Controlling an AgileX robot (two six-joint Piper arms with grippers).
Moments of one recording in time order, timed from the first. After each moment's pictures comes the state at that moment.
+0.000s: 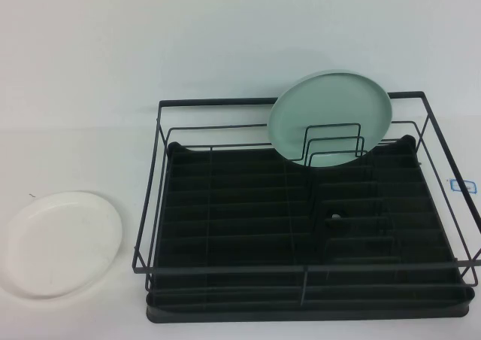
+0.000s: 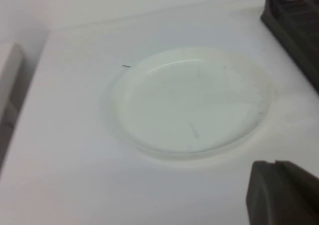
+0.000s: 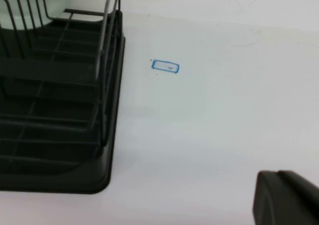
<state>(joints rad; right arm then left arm) -0.10 -0.01 0.03 0.05 0.45 -0.19 -0.02 0.00 0.00 -0.02 0.39 0.20</state>
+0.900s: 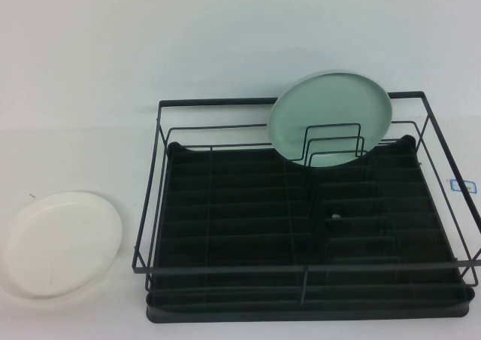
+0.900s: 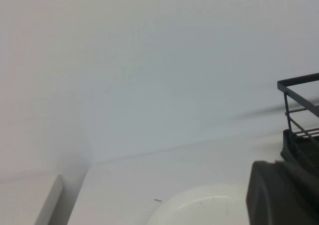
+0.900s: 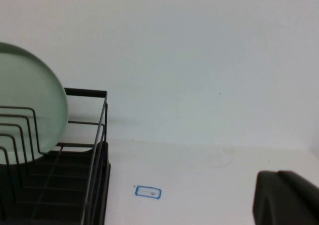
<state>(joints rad) -0.10 -0.01 0.03 0.08 0.11 -0.19 -0.02 0.00 0.00 0.01 0.01 0.18</state>
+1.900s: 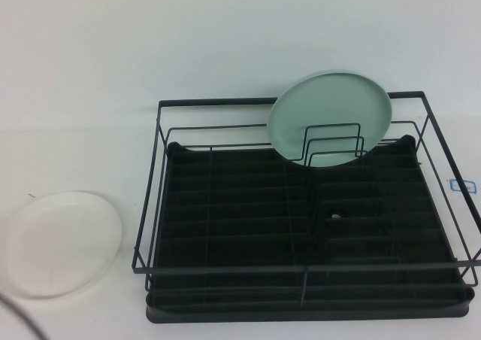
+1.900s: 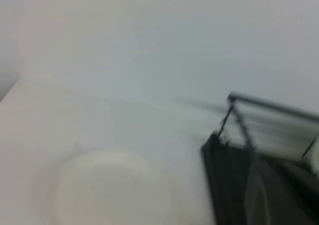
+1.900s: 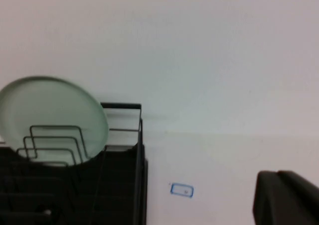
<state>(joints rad) -0.10 0.34 -0.55 0.17 0.54 -0.21 -0.02 0.27 -0.39 -0.15 0.36 -0.17</state>
